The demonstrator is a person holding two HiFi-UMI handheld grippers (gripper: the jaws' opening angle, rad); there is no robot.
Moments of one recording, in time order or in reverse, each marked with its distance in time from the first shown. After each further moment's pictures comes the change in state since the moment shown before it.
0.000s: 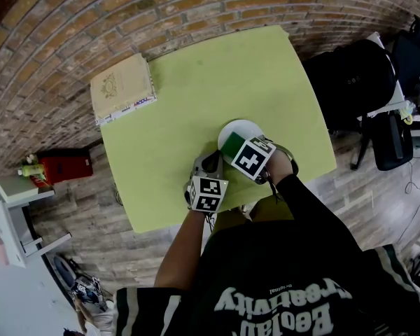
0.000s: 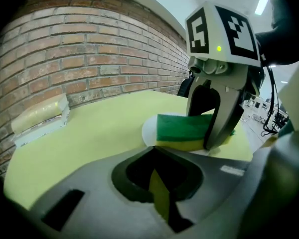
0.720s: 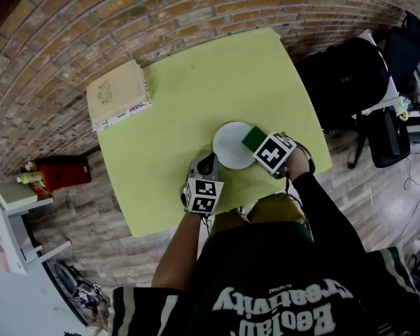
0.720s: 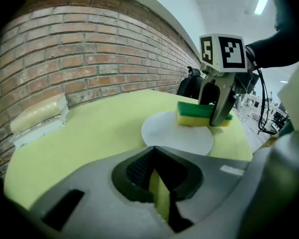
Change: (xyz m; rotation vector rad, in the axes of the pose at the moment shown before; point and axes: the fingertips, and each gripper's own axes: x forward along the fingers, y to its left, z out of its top) left arm 0.000 -0.001 -0.001 0.007 0.008 -0.007; right arm -0.018 -0.054 -0.060 0.137 0.028 -0.090
